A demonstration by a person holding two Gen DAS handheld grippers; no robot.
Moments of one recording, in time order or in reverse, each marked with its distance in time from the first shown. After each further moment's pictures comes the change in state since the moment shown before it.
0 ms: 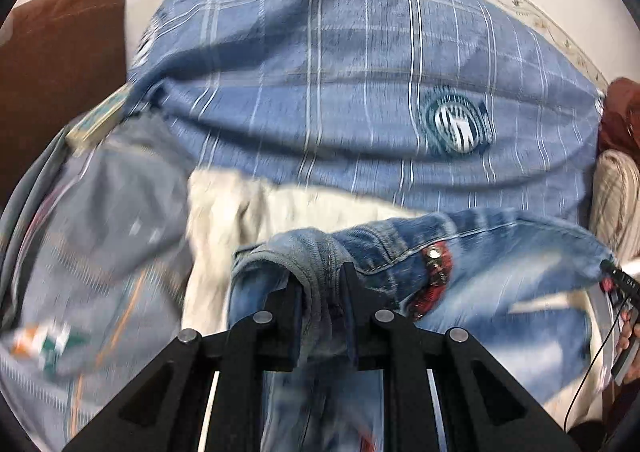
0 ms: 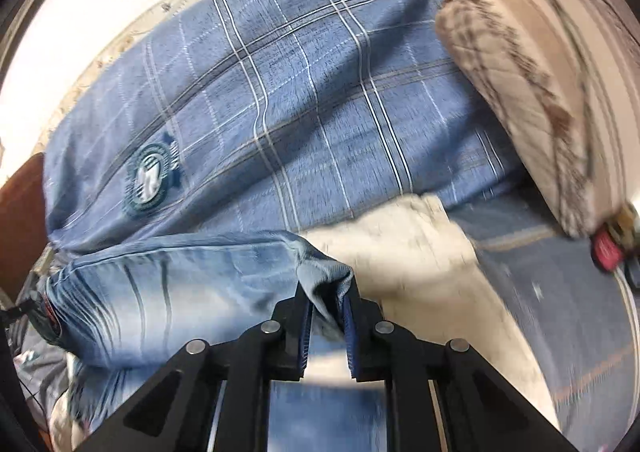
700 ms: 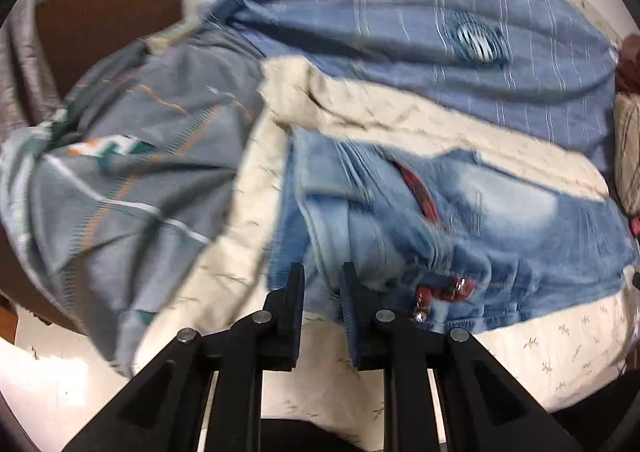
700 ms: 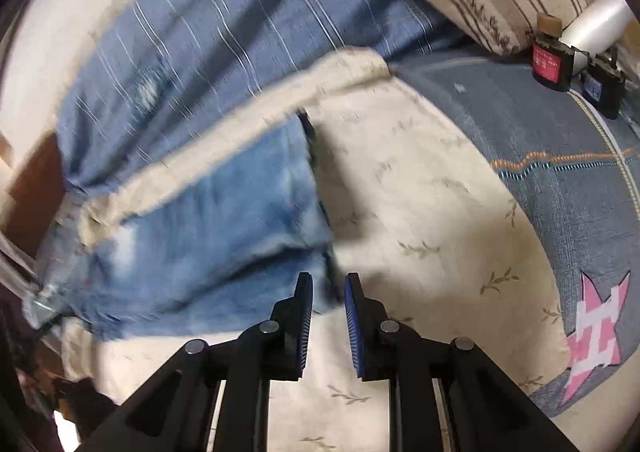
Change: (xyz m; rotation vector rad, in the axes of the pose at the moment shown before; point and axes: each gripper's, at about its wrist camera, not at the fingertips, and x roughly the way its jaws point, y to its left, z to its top) left arm -0.050 0.012 -0.143 -0.031 0.053 0.175; right arm -0.066 -0.090 -0.132 0.113 0.207 0.104
